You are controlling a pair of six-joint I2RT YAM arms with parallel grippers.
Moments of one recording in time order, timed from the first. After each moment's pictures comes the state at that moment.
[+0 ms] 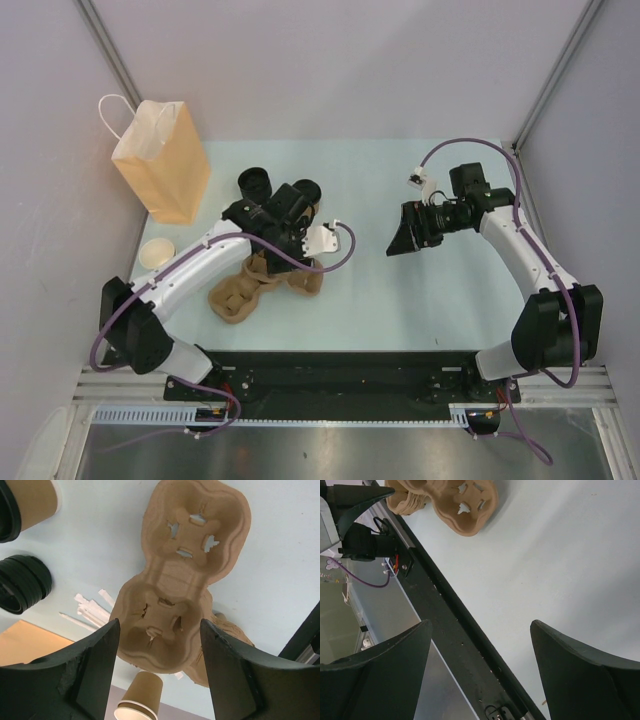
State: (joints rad) left arm -0.70 1.46 1.33 -1.03 -0.04 0.79; right arm 0.17 1.45 1.24 -0.89 -0.88 -0.11
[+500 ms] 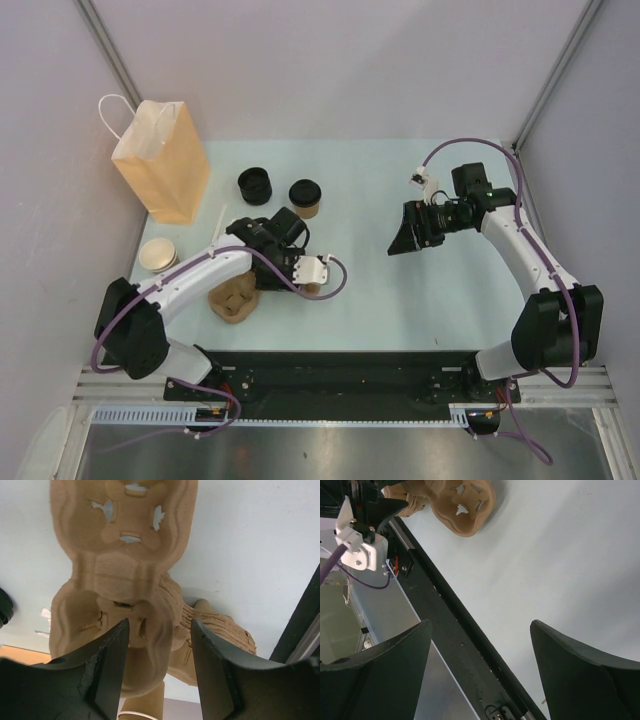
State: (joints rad) left arm -0.70 1.44 1.14 -1.02 0.01 0.95; right arm 0.15 1.45 1.24 -0.90 -0.88 -0.11
